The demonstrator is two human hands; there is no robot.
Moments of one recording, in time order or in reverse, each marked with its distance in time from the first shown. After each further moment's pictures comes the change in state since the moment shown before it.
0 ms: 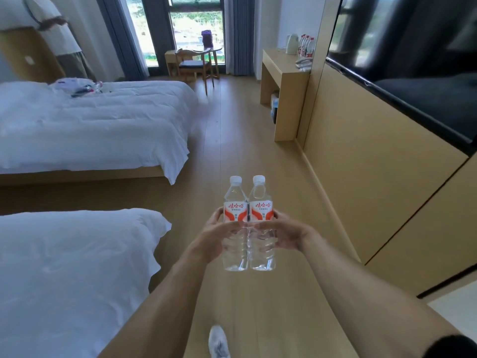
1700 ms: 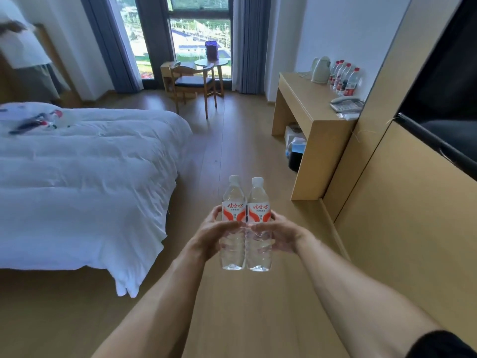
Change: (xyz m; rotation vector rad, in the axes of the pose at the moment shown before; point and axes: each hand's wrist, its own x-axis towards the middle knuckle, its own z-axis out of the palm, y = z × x) left_hand 0.790 0.380 -0.087 -0.047 0.017 0.041; right_hand 0.672 -0.502 -0.270 -0.030 0.054 -0.017
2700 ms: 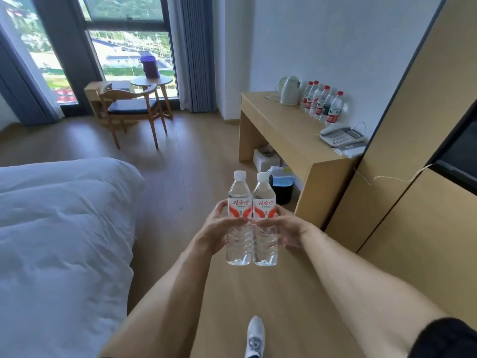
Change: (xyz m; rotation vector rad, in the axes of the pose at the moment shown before) left_hand 0.513 0.222 -0.071 0.052 -0.318 -0.017; right_hand 0.401 -0.275 -0.115 0.114 0.282 -0.088
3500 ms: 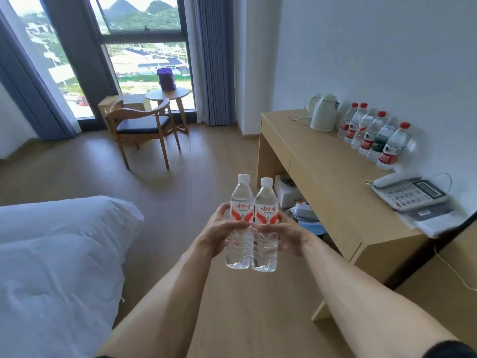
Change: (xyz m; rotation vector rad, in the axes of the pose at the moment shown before) left_hand 0.378 0.144 -0.066 0.079 0.144 0.005; right_hand 0.363 -0.197 -0.092 0.028 -0.109 -0.032
